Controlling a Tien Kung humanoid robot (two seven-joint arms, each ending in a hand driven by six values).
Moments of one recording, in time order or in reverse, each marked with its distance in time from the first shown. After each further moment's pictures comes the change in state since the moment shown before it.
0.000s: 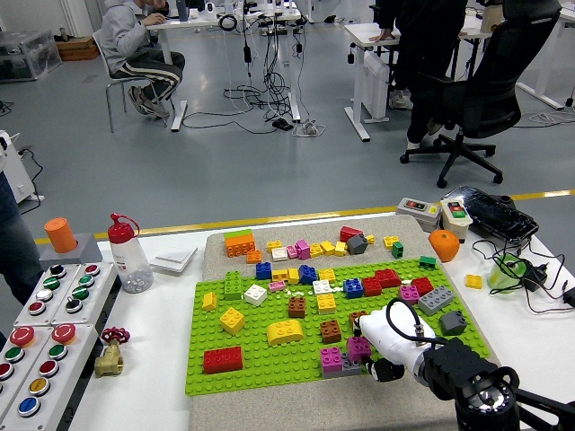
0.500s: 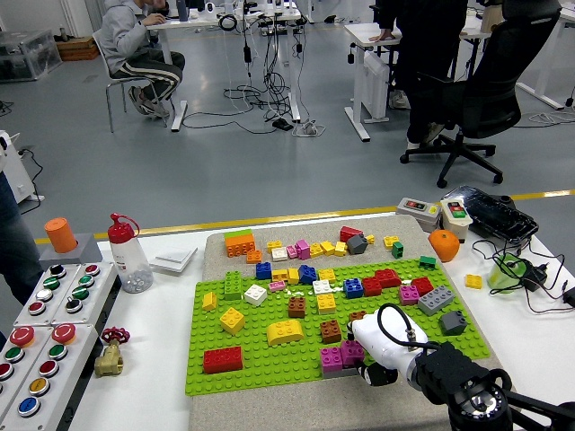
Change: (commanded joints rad) left arm -0.001 0.001 -0.001 -0.001 0.002 0.001 0.001; right arm 0.008 0.013 -0.025 0.001 -0.022 0.000 -0.003
